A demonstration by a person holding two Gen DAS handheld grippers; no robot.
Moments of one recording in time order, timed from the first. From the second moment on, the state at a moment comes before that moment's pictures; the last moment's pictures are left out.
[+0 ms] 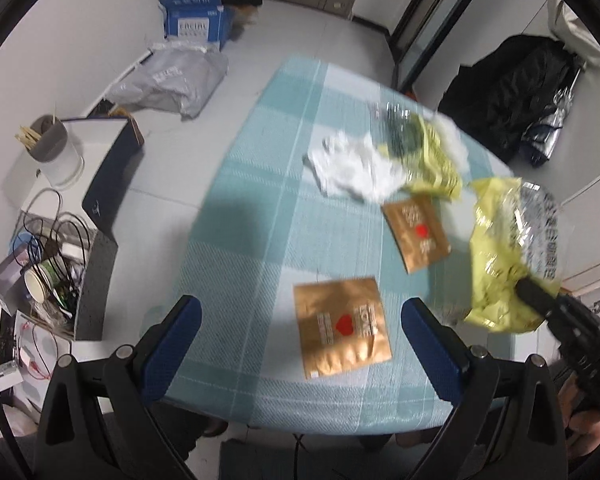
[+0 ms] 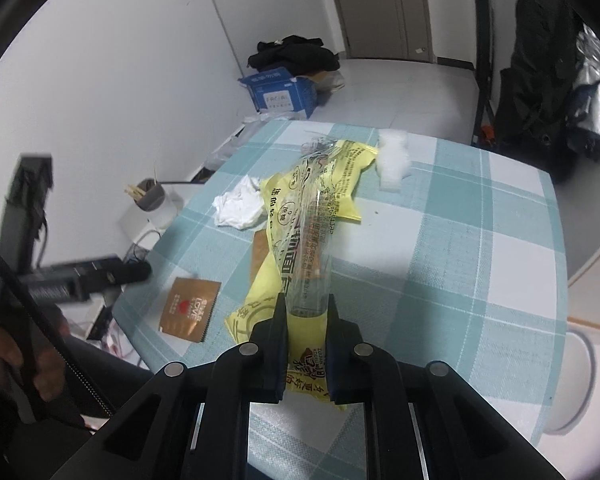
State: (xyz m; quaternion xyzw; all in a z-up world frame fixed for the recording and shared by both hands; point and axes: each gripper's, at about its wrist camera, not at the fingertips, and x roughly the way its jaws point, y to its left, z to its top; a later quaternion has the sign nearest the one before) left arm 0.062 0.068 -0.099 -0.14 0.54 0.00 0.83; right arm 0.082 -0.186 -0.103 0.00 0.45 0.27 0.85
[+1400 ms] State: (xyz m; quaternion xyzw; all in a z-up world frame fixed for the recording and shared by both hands) left arm 0.066 -0.002 -0.118 0.04 0.58 -0.03 0.81; right arm 0.074 -0.233 -0.096 0.10 0.45 0.29 0.84
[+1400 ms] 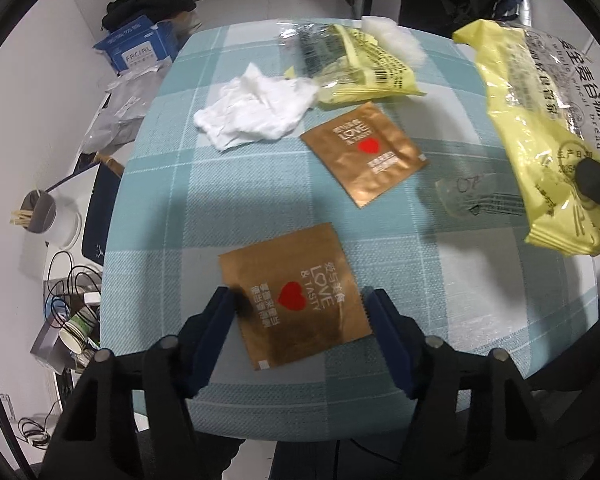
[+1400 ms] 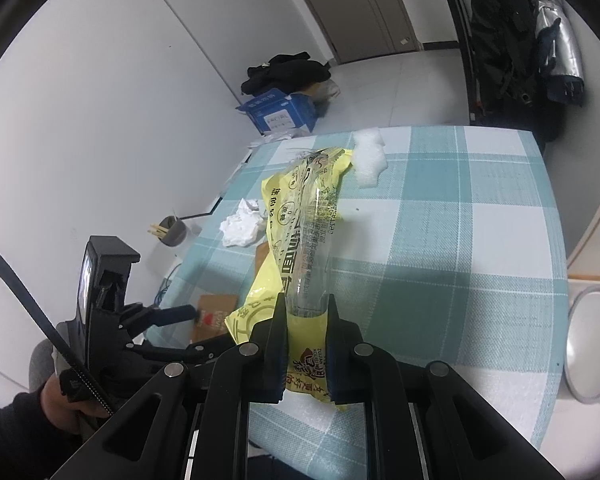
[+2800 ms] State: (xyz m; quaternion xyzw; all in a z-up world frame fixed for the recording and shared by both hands) left arm 0.066 0.002 -0.114 -0.01 0.57 -0.04 0.82; right arm 0.074 -0.245 -0.094 0.12 0.45 0.28 0.84
